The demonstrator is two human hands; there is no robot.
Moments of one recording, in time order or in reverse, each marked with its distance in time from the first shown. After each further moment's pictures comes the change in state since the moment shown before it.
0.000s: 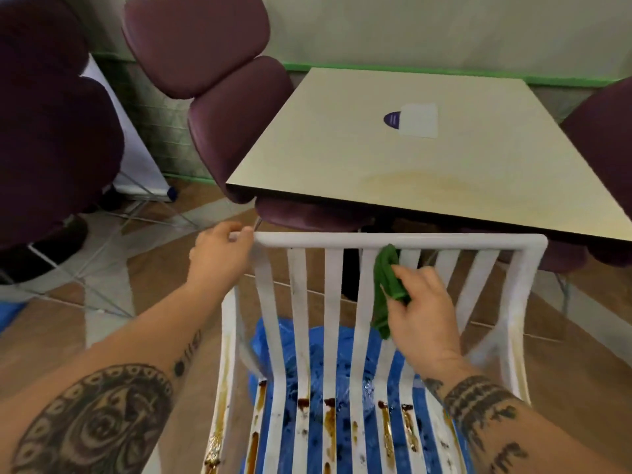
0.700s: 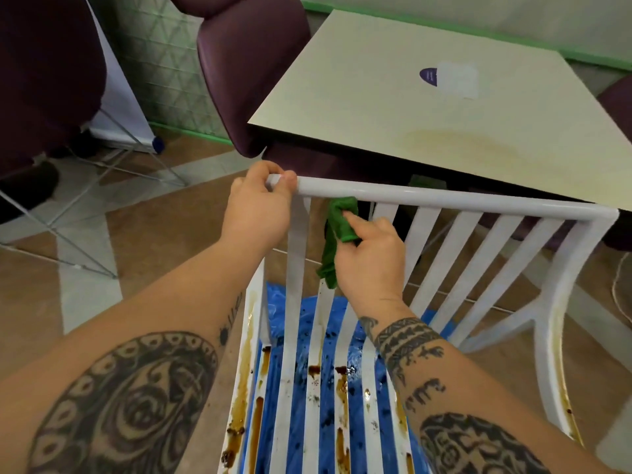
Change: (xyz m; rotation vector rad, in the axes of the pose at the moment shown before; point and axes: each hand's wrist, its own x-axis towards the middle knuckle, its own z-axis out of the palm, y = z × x) left_hand 0.023 -0.039 0.018 -0.265 -0.037 0.121; right_hand 0.011 -0.086 0.122 0.081 0.013 0.095
